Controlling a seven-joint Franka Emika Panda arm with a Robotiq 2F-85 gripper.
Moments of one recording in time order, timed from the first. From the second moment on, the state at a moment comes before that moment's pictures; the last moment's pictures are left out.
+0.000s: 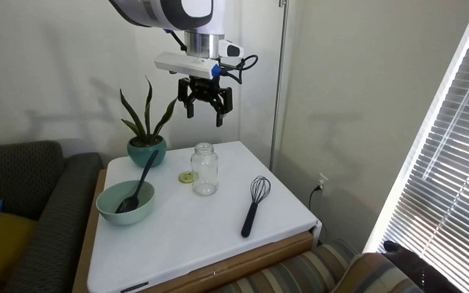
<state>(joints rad) 0.01 0.69 0.00 -1.31 0.06 2.07 -0.18</state>
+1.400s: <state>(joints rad) 0.07 1.11 0.05 -0.76 0.02 1.87 -0.24</state>
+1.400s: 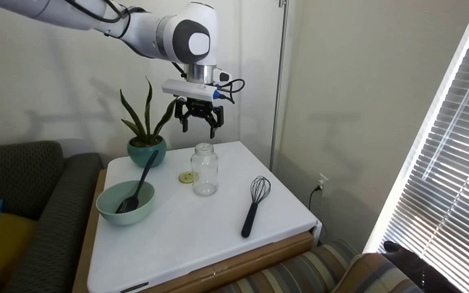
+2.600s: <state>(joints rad) 0.09 1.20 0.04 -0.71 -0.01 1.83 -0.21</state>
